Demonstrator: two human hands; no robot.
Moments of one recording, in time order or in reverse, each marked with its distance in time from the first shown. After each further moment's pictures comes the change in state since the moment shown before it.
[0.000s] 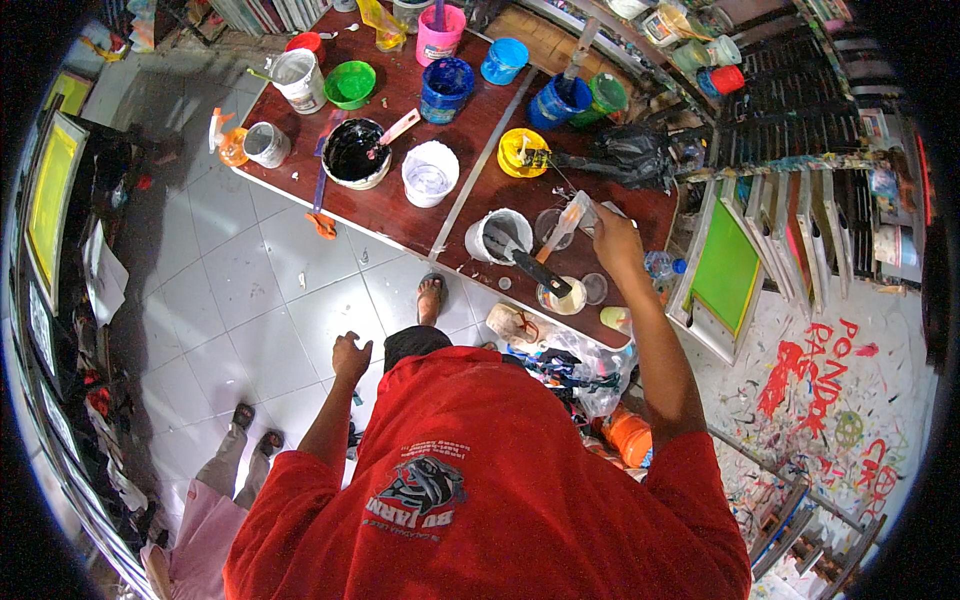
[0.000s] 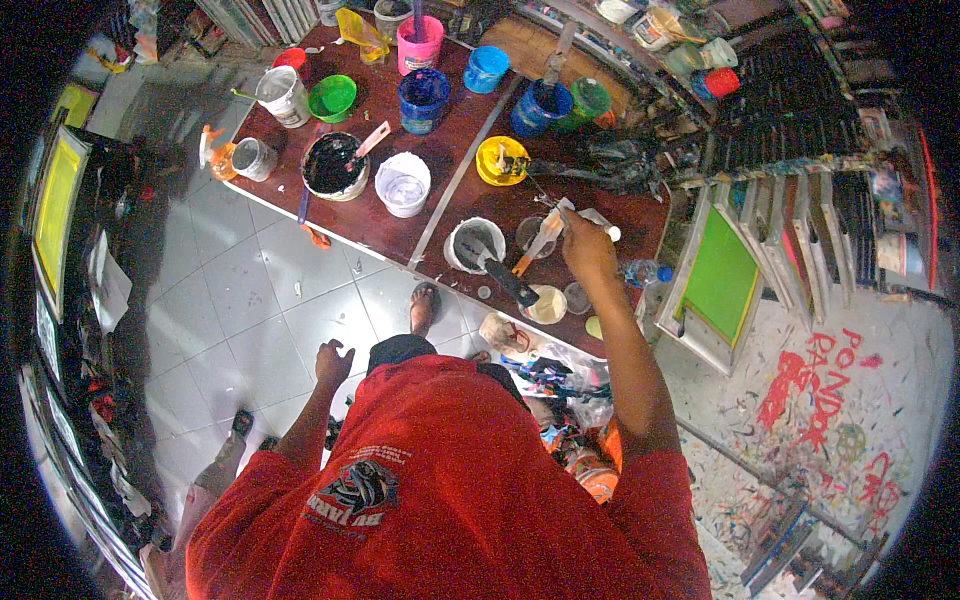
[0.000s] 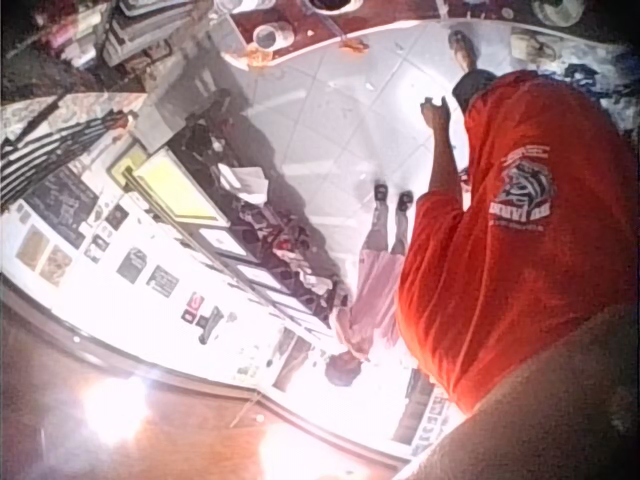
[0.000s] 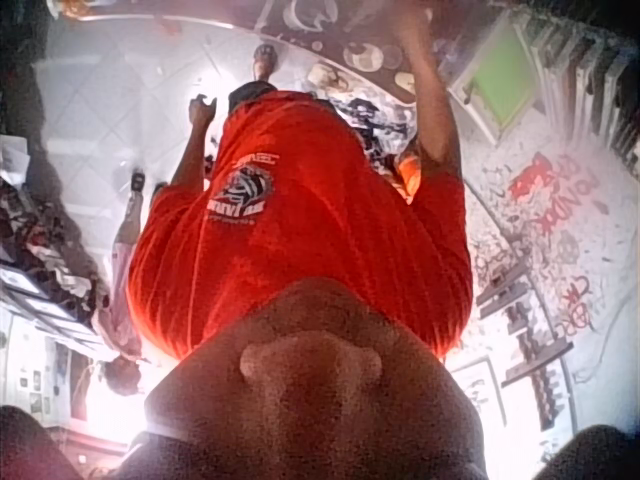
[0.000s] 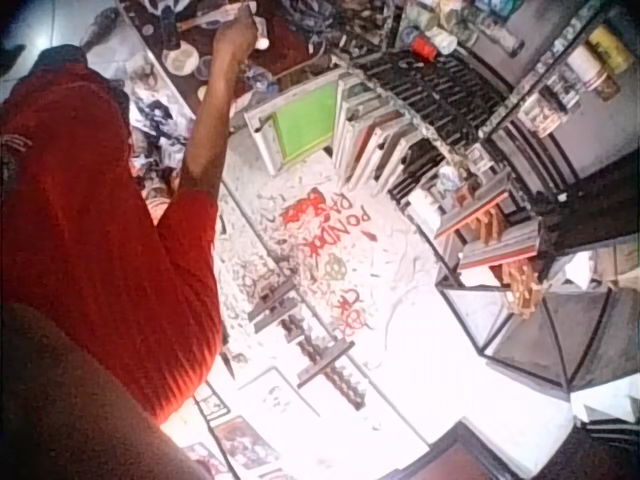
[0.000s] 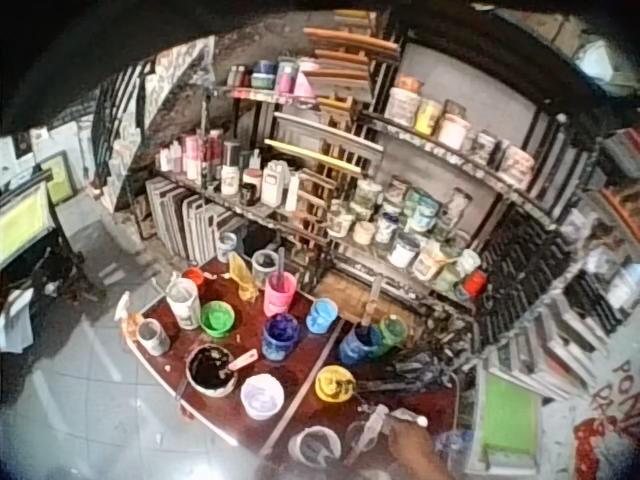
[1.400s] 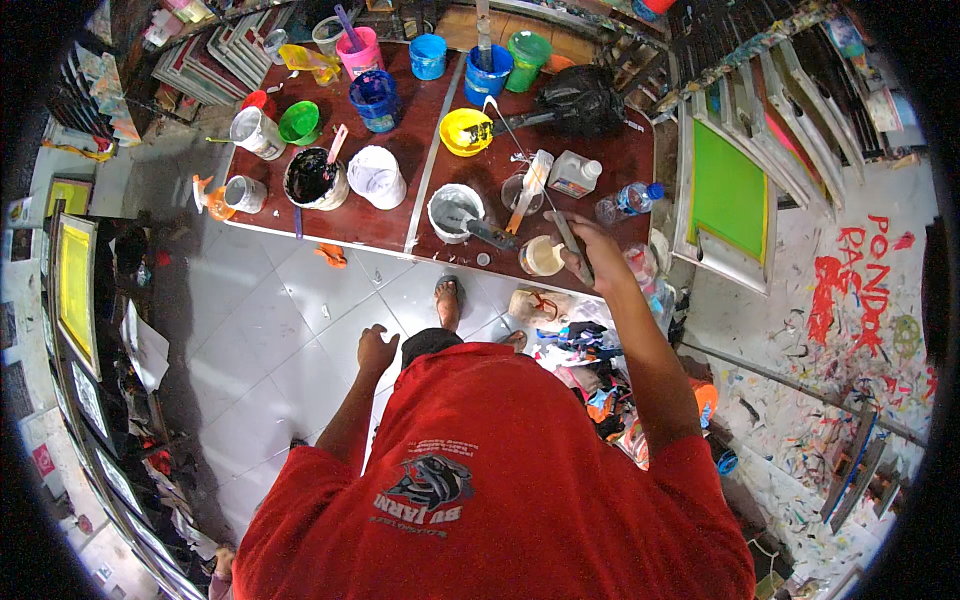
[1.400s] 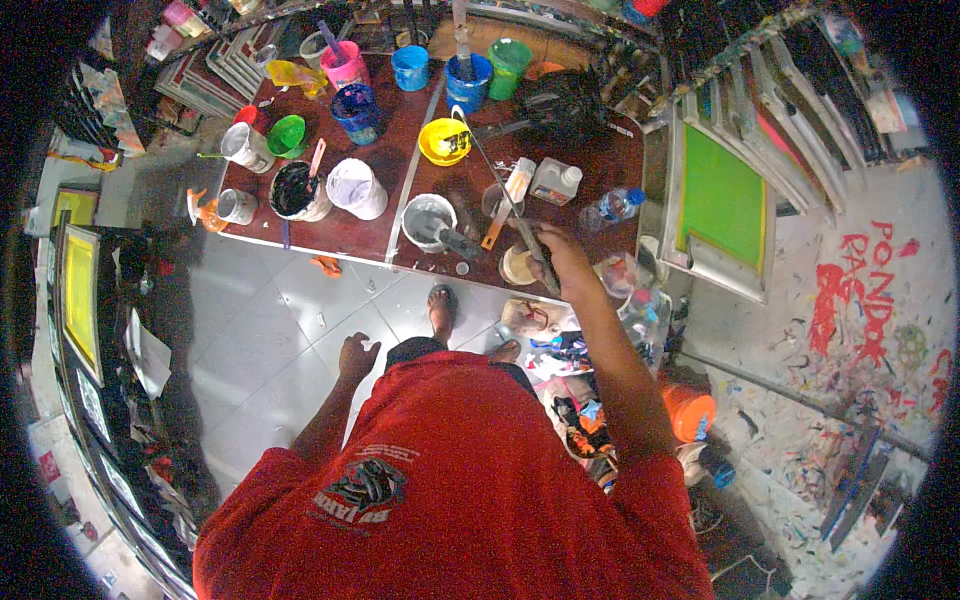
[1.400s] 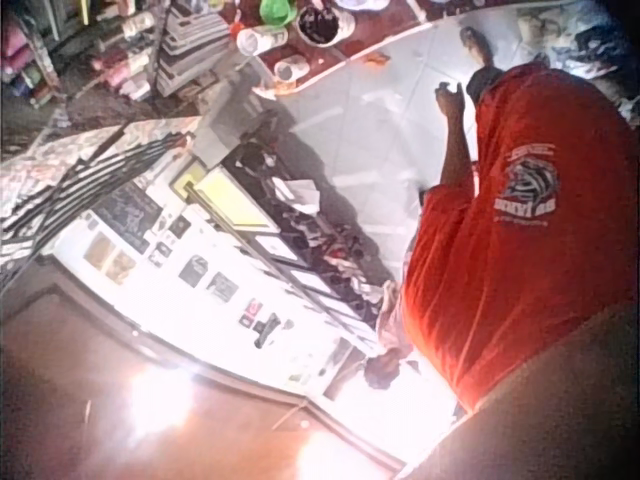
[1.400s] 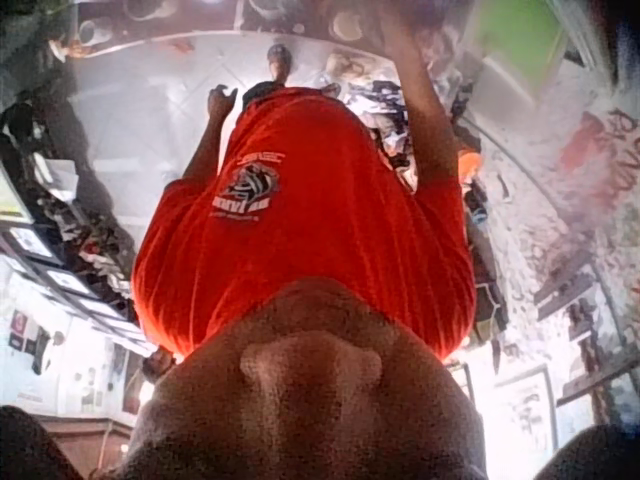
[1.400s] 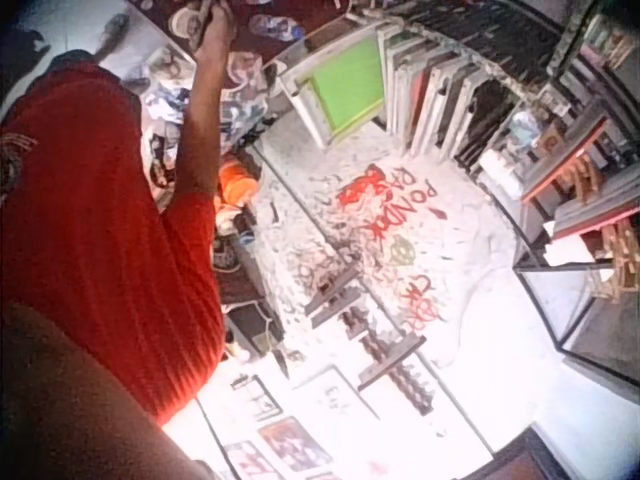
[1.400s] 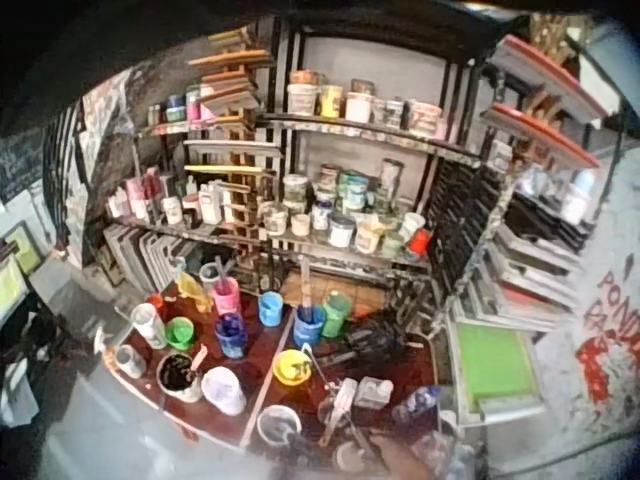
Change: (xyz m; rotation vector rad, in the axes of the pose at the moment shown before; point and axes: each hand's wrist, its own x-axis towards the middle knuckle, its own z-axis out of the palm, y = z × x) left_hand -0.010 0.058 0.013 0.074 0.012 0.277; right_hand -0.113 0.051 0.017 1.780 -0.362 0.362
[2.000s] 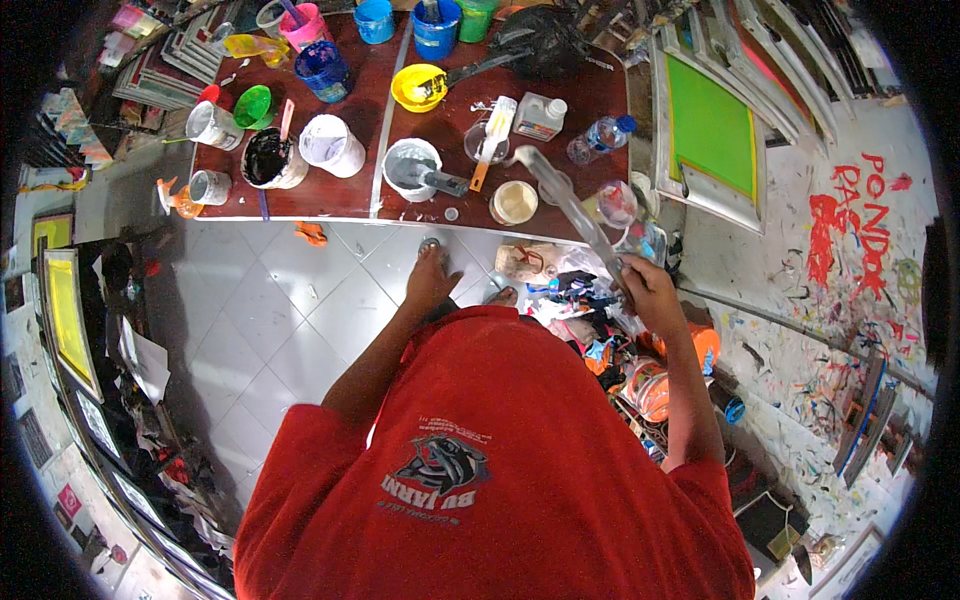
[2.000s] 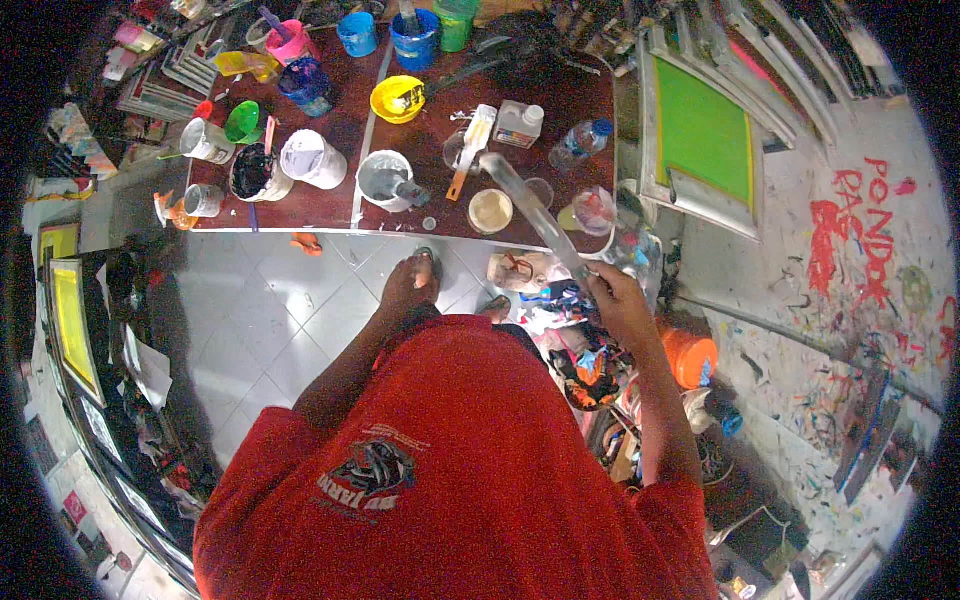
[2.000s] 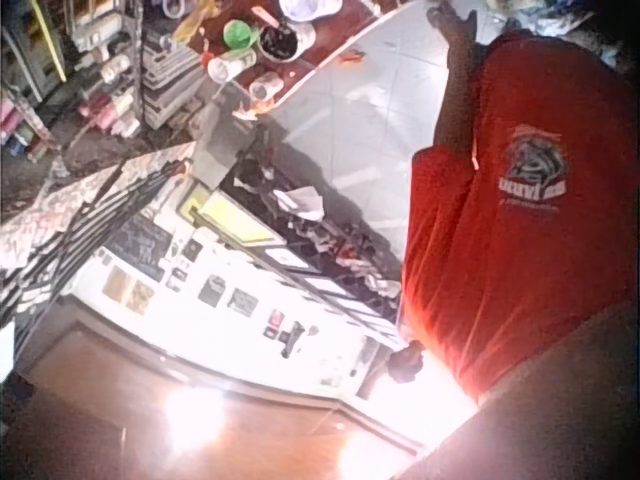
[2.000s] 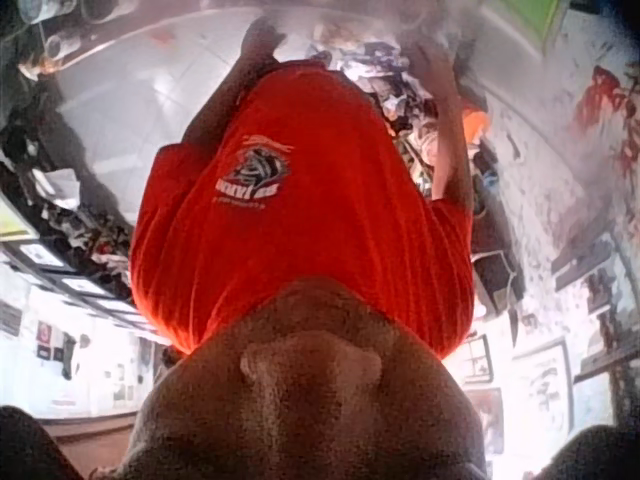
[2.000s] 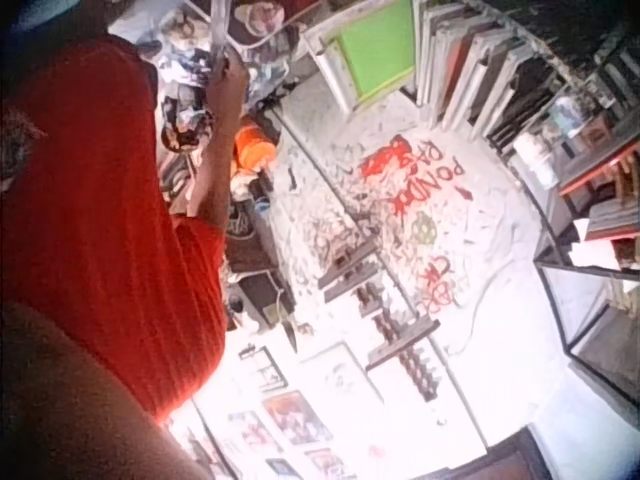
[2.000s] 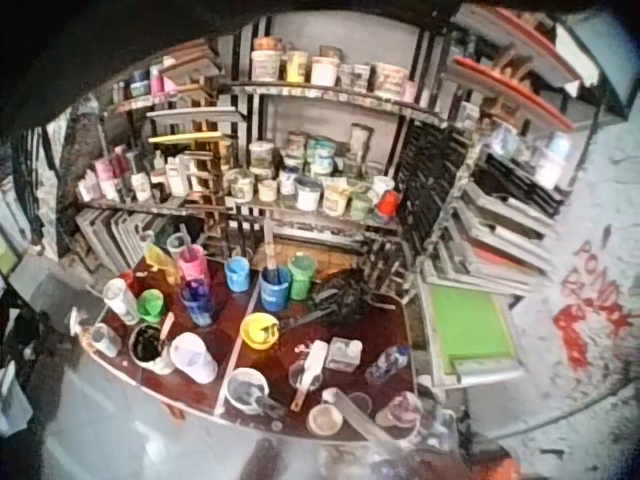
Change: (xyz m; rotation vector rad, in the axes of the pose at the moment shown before) left_hand 0.022 0.147 0.070 -0.056 -0.055 0.676; right_hand -0.175 0.048 -0.079 -0.971 0.357 -0.296
